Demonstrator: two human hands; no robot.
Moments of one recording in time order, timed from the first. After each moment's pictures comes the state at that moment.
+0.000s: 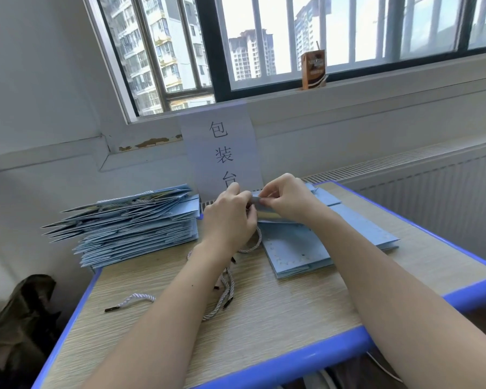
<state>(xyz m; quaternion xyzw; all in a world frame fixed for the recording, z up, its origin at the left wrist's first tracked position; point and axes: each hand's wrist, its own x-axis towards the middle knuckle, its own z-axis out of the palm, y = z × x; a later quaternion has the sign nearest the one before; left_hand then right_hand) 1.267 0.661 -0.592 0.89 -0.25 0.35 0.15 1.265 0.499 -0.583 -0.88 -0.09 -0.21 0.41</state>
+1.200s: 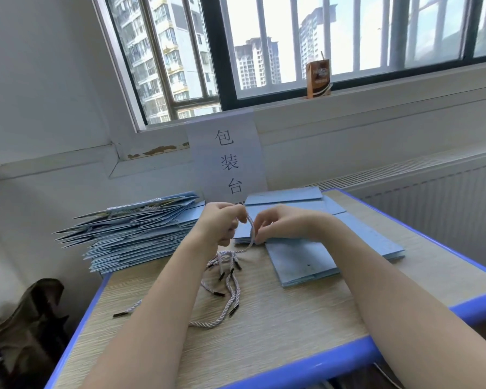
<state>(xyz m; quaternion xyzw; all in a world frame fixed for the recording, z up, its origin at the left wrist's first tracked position) 1.271 0.689 -0.568 0.80 -0.11 -0.04 0.59 1.249 0.510 -0.579 -0.91 -0.14 0.05 0.39</state>
